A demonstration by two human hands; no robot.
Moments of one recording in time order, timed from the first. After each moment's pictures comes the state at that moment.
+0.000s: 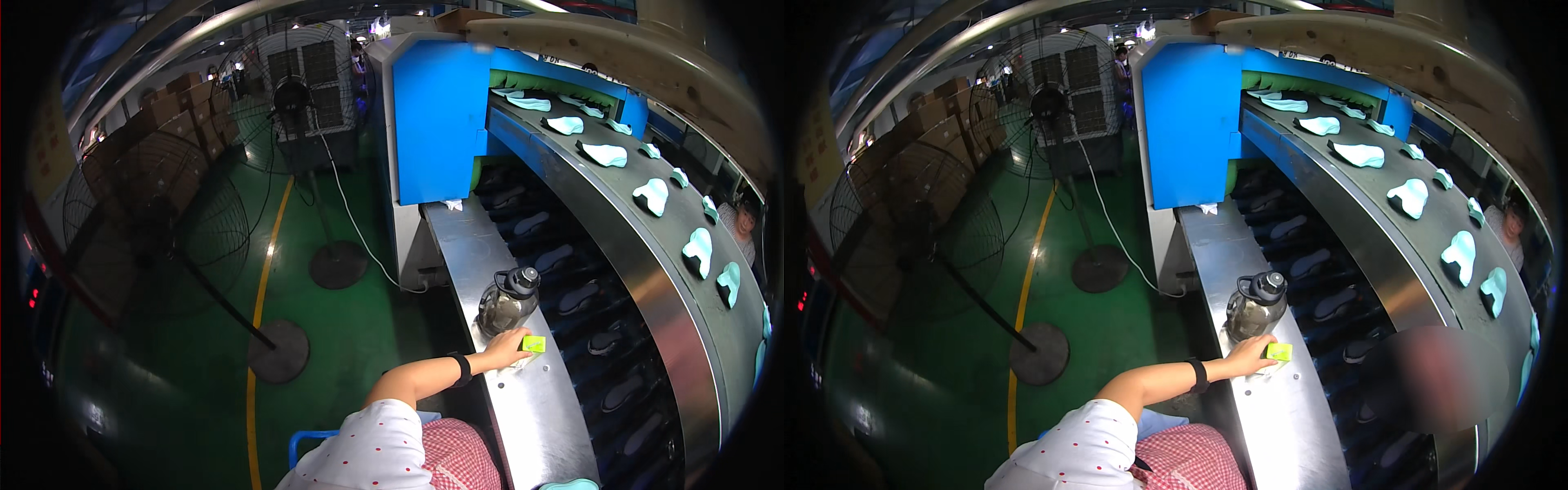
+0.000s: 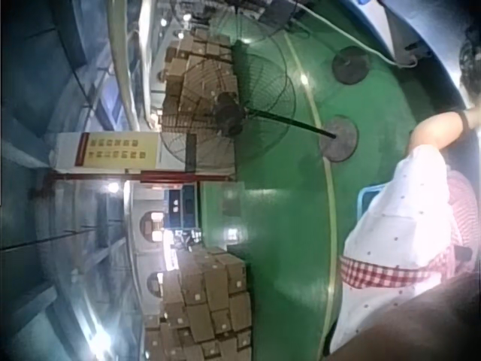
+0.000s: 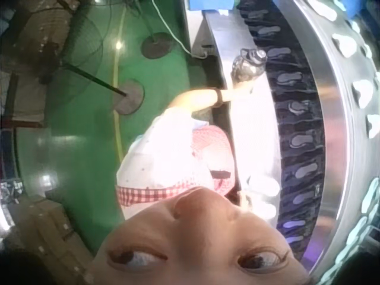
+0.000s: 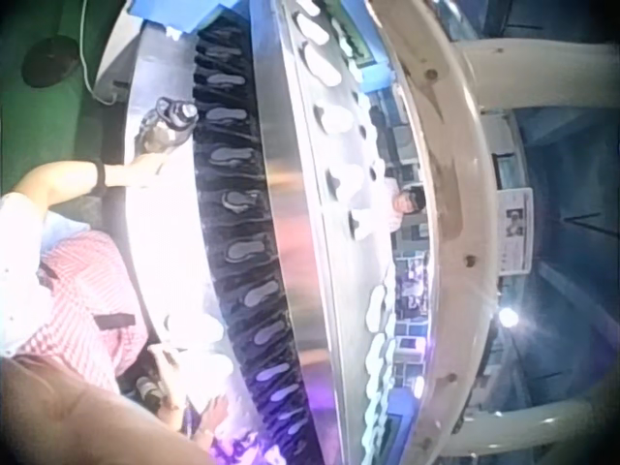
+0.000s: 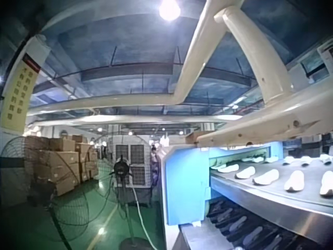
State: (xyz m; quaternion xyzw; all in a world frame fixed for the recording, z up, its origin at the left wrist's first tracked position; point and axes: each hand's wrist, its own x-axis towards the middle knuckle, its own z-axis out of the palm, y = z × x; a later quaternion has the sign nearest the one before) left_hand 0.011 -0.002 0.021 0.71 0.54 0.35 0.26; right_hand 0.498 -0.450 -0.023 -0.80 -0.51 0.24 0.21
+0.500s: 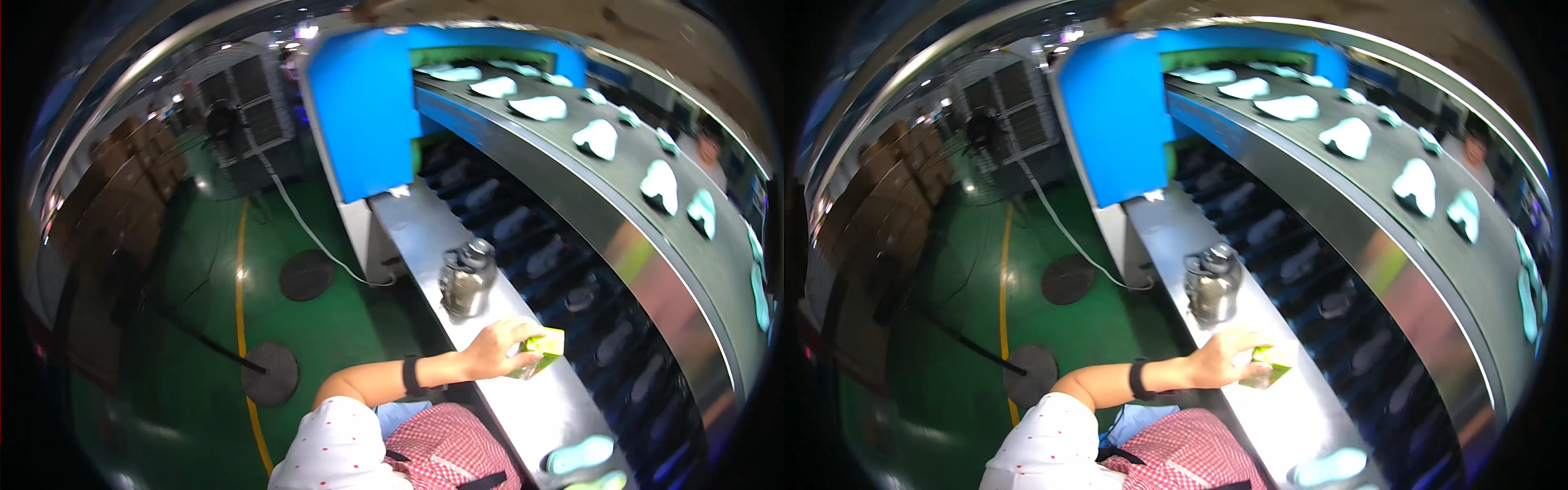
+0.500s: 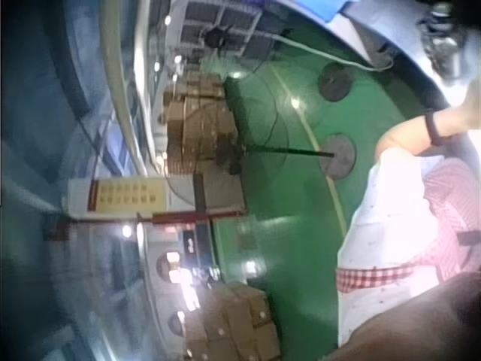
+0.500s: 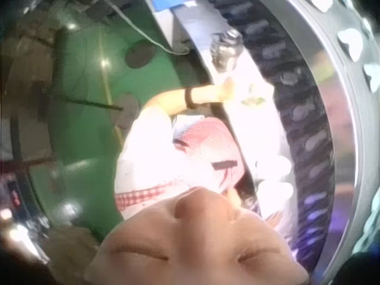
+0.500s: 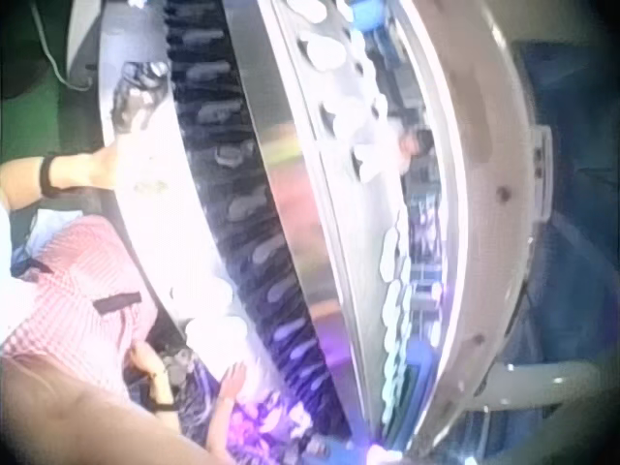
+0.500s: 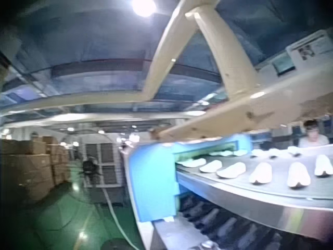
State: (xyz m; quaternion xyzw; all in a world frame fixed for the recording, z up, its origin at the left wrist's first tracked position) left_hand 0.043 -0.070 0.142 0.80 0.28 0.48 0.22; right_hand 0.308 -0.415 -0.016 -0.57 -0.67 0.45 -0.14
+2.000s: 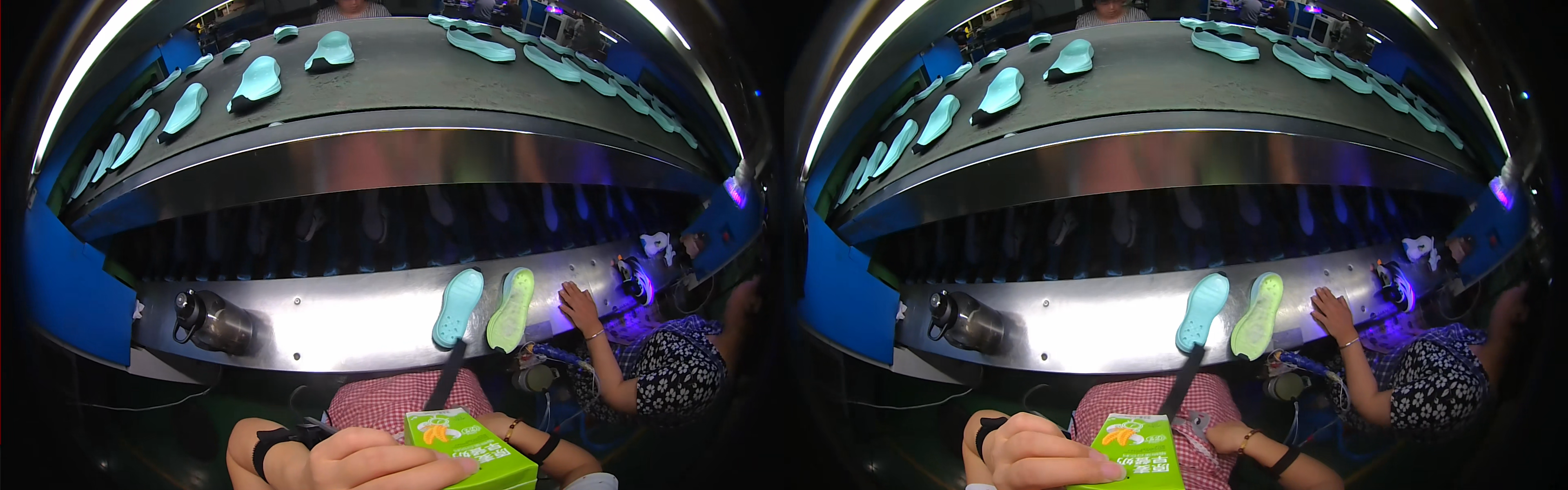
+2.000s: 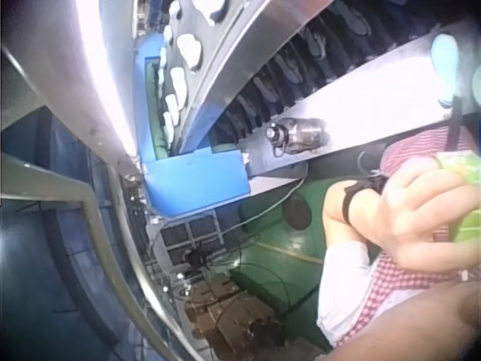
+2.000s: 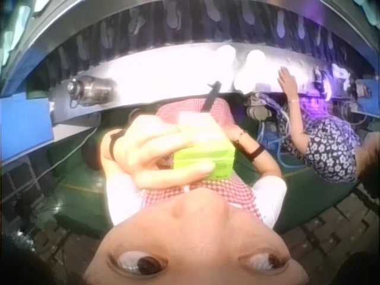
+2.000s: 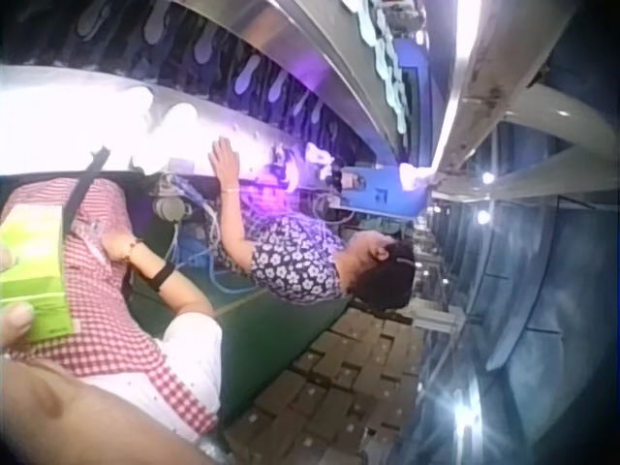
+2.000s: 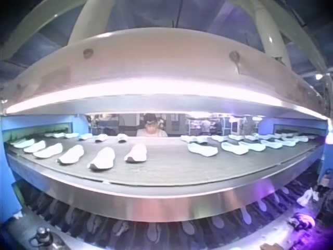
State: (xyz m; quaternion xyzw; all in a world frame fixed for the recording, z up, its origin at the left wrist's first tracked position) left_hand 0.125 -0.168 0.274 0.78 -0.33 0.46 0.27; right_hand 0.244 -0.405 0.002 -0.67 -0.54 0.50 -0.07
